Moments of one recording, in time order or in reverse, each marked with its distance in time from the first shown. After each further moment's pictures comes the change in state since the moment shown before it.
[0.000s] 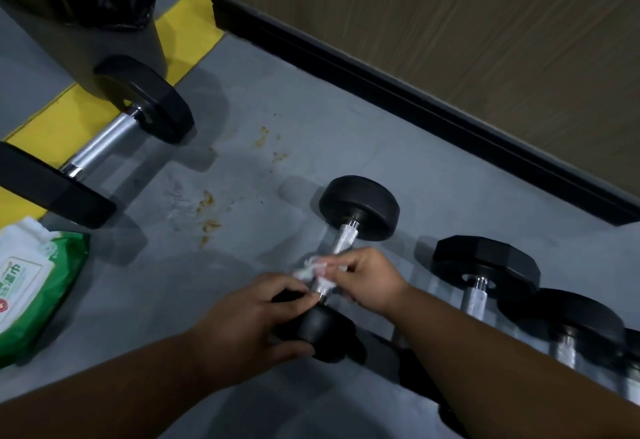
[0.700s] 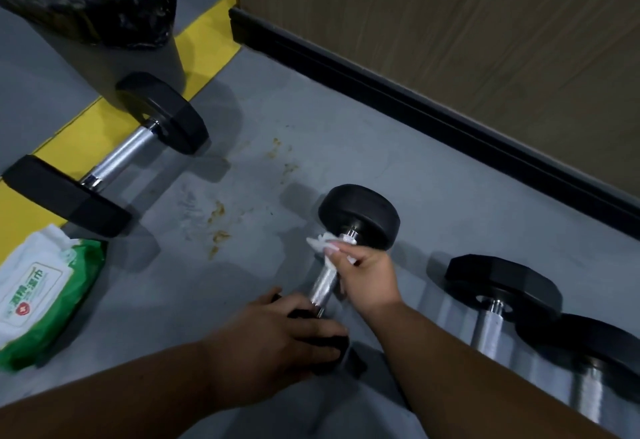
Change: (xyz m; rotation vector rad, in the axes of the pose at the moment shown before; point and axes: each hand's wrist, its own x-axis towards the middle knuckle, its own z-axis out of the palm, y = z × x) left_hand 0.015 0.010 -0.001 0.365 -0.086 0.295; right_hand 0.024 -0.003 0.020 0.271 0.292 -0.011
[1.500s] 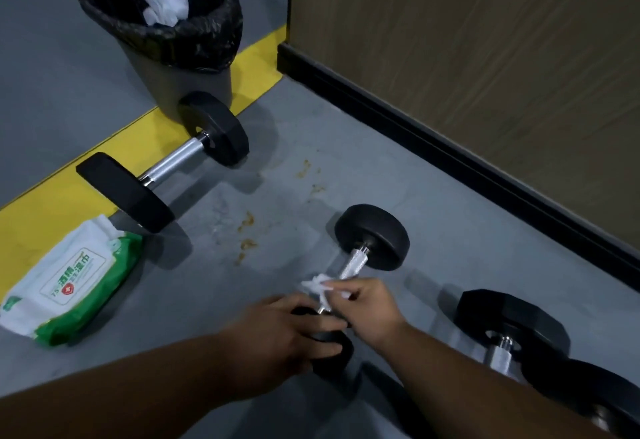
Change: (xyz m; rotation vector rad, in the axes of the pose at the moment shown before) left_hand -0.022 -0.009 -0.008 -0.073 0.038 -0.099; right_hand -0.016 -0.009 0.012 -0.280 -0.244 0.015
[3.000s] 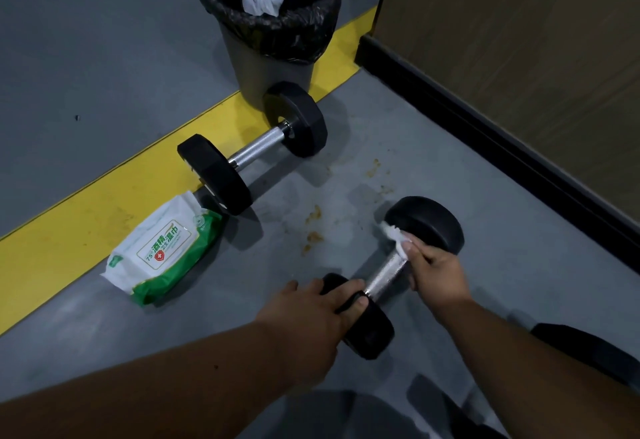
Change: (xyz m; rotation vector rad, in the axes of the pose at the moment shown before) left_hand -0.018 0.013 -0.060 0.115 -0.556 -0.577; right_hand 0.052 -0.032 0.003 -0.003 0.156 -0.068
